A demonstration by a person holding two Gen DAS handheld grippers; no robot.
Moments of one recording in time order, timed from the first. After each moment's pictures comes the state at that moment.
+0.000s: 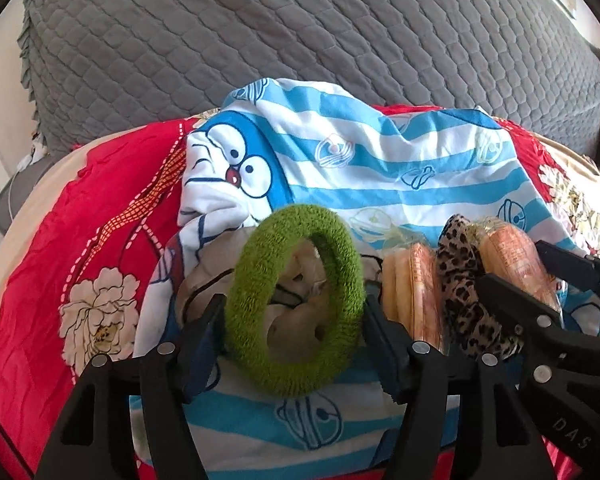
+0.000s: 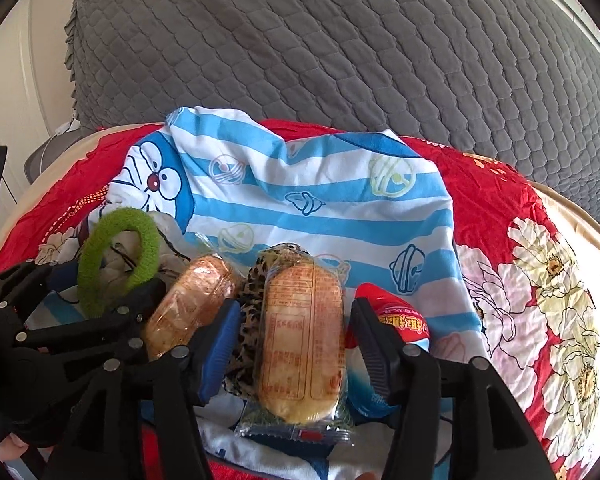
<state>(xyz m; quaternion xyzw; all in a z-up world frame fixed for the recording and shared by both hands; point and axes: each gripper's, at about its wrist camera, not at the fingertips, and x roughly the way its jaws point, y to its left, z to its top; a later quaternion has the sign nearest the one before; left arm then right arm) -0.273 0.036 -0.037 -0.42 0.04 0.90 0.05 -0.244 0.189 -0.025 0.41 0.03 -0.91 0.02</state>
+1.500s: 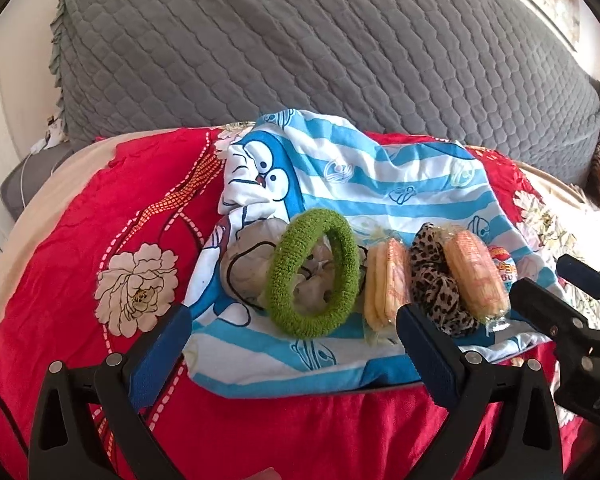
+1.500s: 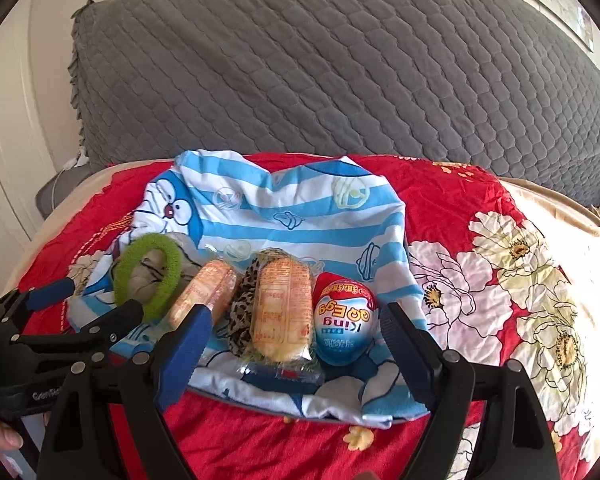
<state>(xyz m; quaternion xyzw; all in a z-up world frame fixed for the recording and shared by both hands) -0.226 0.018 -0.002 -0.40 -0.01 0.92 0.05 -0.188 0.209 0.010 0.37 -0.01 -0.93 0.01</state>
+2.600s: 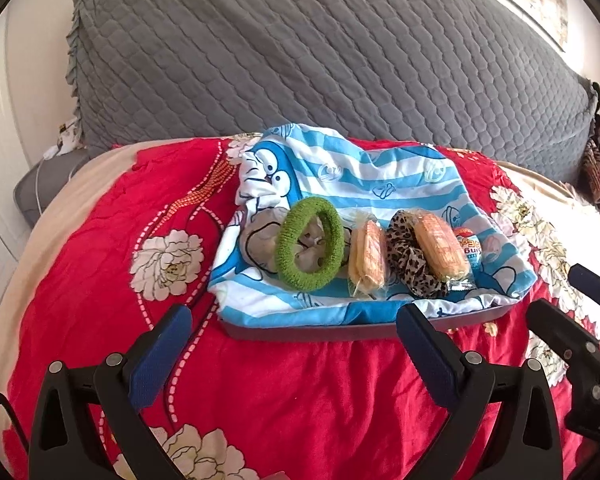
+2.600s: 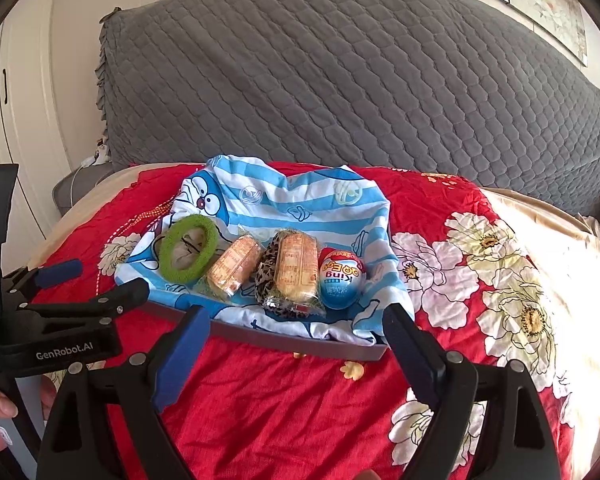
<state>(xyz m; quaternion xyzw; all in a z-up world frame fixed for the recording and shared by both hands) -0.164 0.009 0.024 -0.38 0.00 0.92 0.05 -0.112 0.205 0.036 0.34 0.00 -0.94 0.02</state>
